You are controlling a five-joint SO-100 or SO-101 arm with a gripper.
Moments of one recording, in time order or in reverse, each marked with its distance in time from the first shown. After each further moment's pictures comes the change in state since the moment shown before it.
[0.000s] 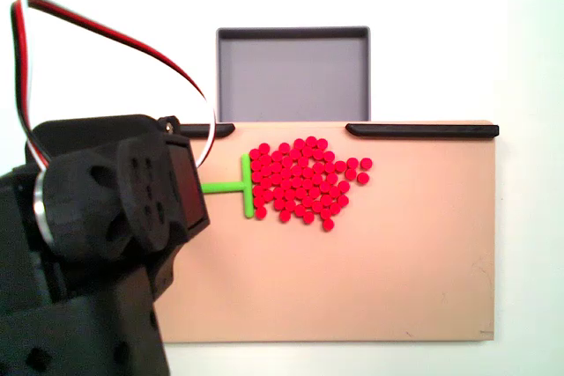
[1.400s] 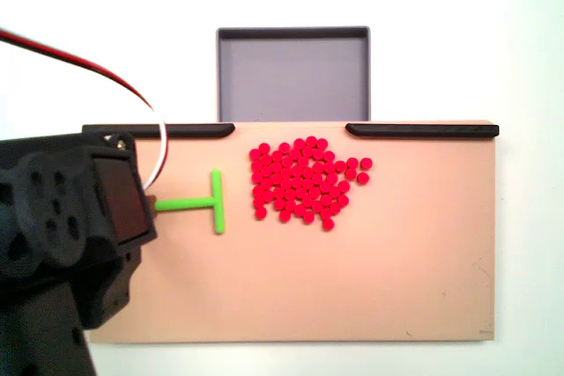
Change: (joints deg) arm -6.5 2.6 0.3 1.8 3.3
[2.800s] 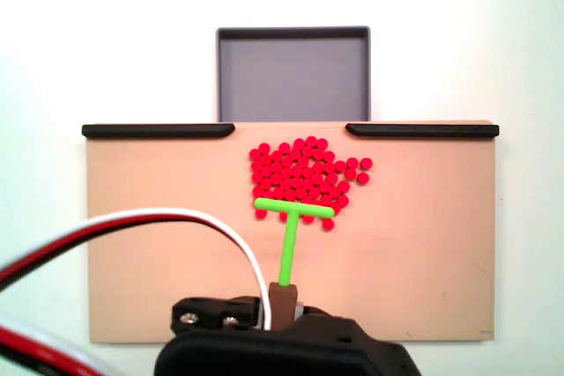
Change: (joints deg) arm 18.6 34.5 27.9 4.1 -96.8
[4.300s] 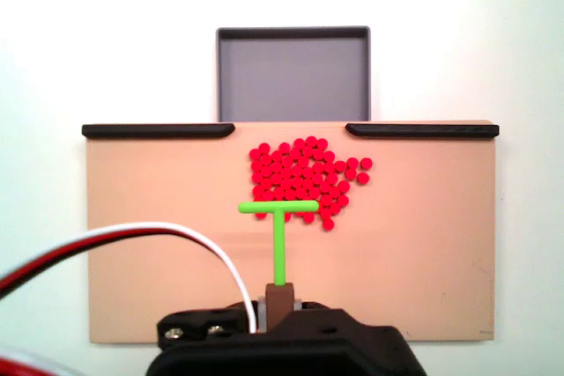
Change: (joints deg) arm -0.4 0.0 0.0 0.0 -7.6
